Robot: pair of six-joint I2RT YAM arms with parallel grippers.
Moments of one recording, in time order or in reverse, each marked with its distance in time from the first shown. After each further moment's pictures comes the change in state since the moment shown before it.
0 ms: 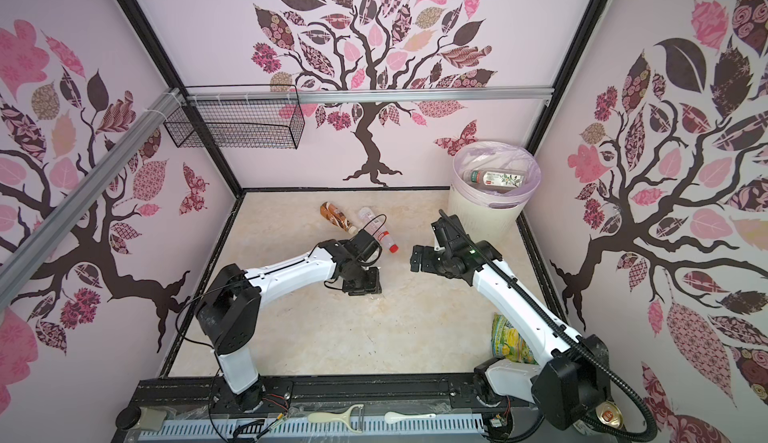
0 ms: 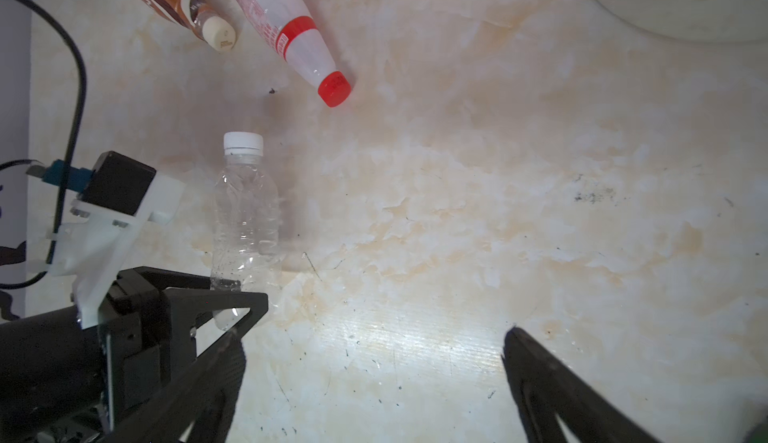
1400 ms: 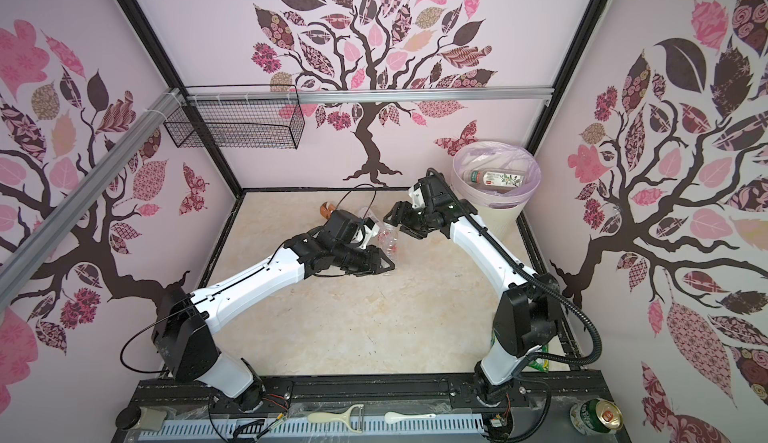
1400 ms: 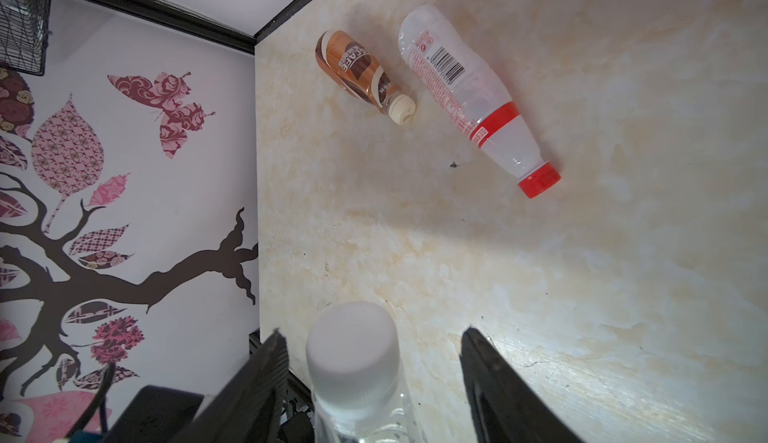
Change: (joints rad) left arm 0.024 -0.202 0.007 0.192 0.229 0.039; right arm -0.036 0.386 0.391 0.151 -0.379 0.176
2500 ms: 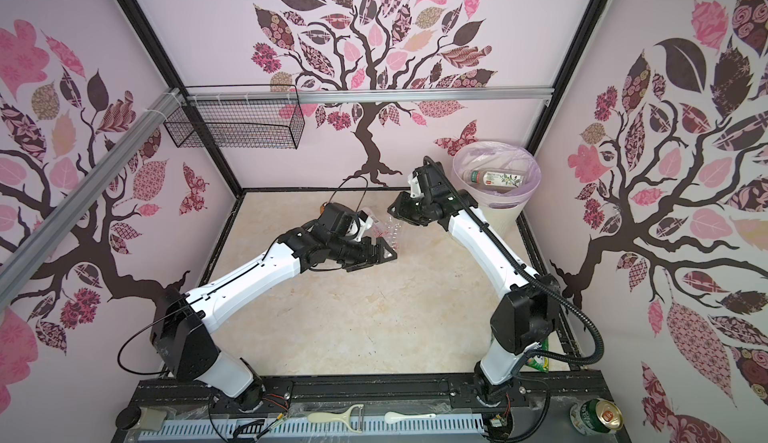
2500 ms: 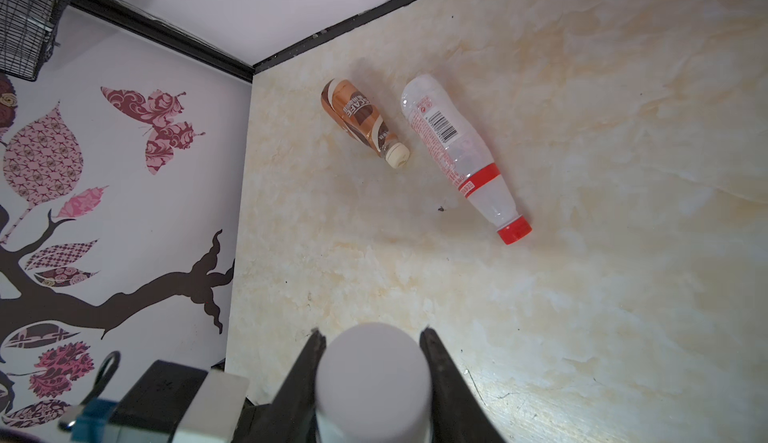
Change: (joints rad) left arm 0.045 -0.008 0.059 -0.049 -0.010 -0.042; right arm 0.005 0.017 0.164 -0.084 0.141 -0.084
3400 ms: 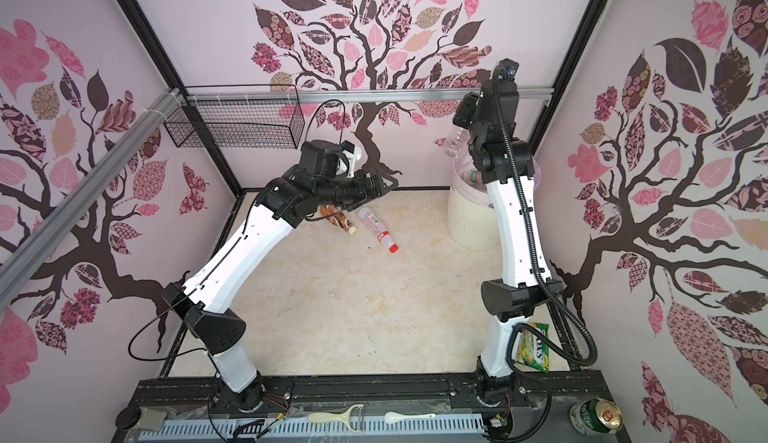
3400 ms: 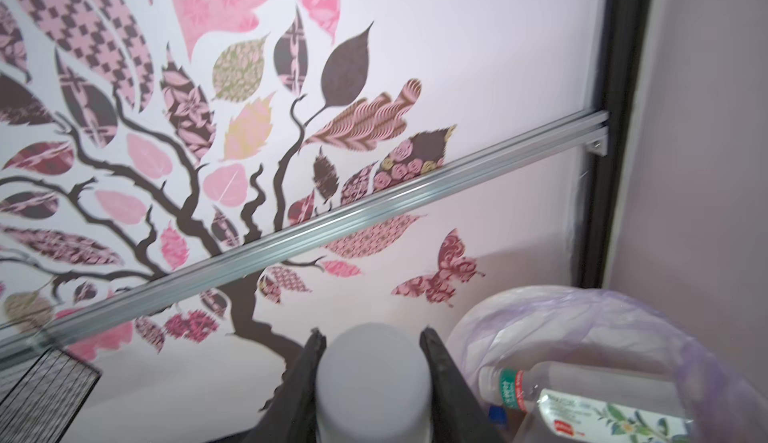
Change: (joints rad) left arm 0.068 0.200 0.713 -0.186 -0.141 -0.040; right arm -0.229 0.218 0.873 0.079 0.670 -0.323
